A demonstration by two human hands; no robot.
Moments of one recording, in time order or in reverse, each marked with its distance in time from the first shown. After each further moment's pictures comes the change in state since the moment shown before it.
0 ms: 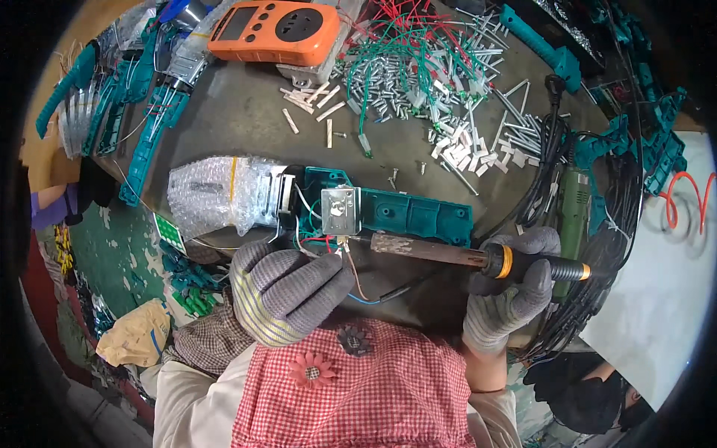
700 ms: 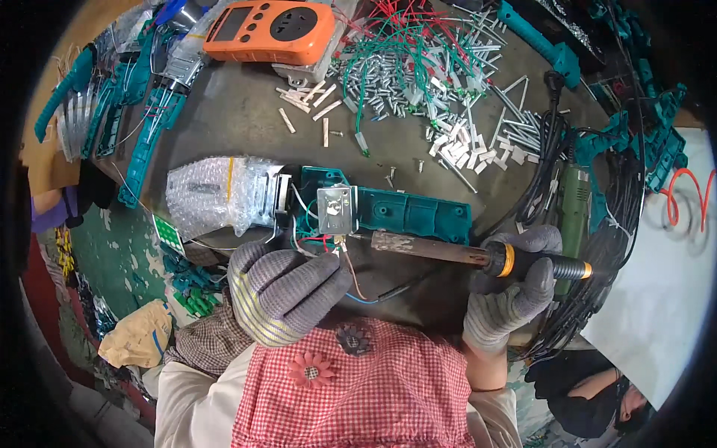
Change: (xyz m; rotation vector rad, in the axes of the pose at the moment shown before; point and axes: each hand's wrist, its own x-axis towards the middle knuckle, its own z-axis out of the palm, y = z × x) left_hand -0.004 0.009 -0.003 0.017 -0.086 -0.093; right_hand -0.003 0.004 0.002 -0.075 0.066 -0.096
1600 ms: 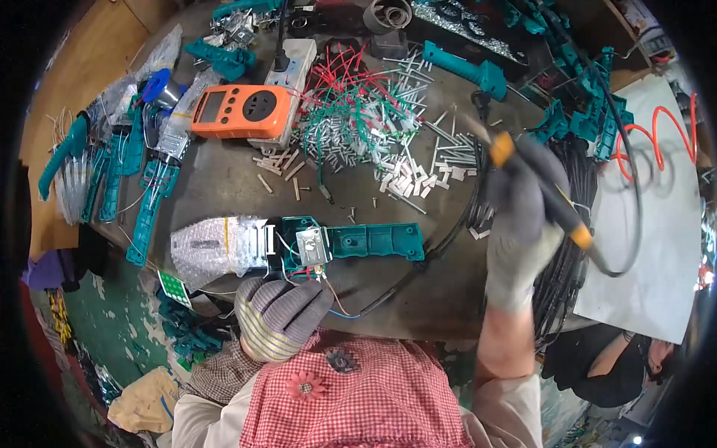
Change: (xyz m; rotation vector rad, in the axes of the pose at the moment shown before) left_hand 0.003 -0.003 -0.007 -0.006 0.013 0.041; right_hand 0.089 -0.051 0.029 -0.198 -0.066 -0.221
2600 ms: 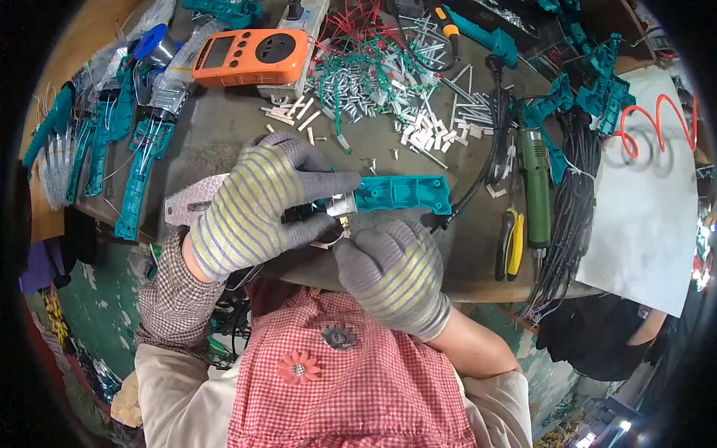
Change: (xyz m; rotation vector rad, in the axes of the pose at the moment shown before) left_hand 0.057 -0.090 -0.007 -0.457 -0.278 -0.112; right_hand -0.140 0.004 0.065 -0.765 -0.736 -0.777
